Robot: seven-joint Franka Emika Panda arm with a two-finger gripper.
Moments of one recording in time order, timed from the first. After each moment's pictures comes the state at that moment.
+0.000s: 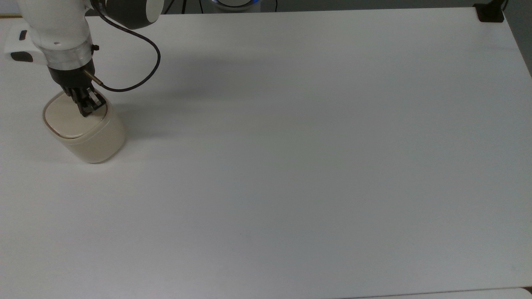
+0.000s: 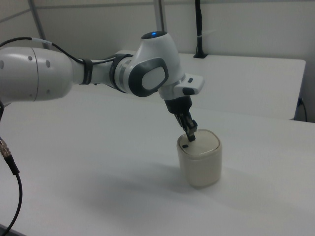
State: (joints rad) arm 0.04 0.39 -0.44 -1.59 0.01 2.12 0.30
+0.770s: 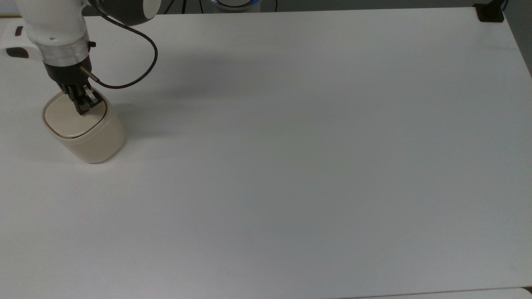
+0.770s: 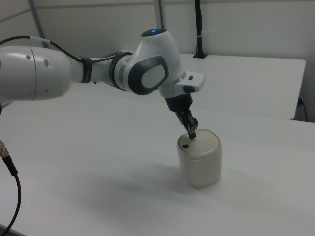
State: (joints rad) arm 0.04 0.38 -0.44 -1.58 0.01 2.13 0.29
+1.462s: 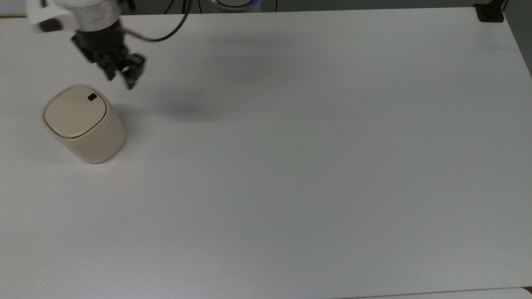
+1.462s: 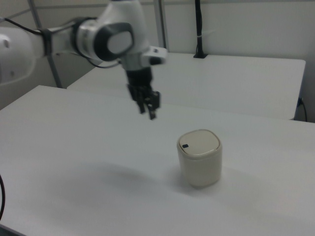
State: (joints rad) arm 0.07 0.21 -0.30 -1.57 0.01 1.82 0.13
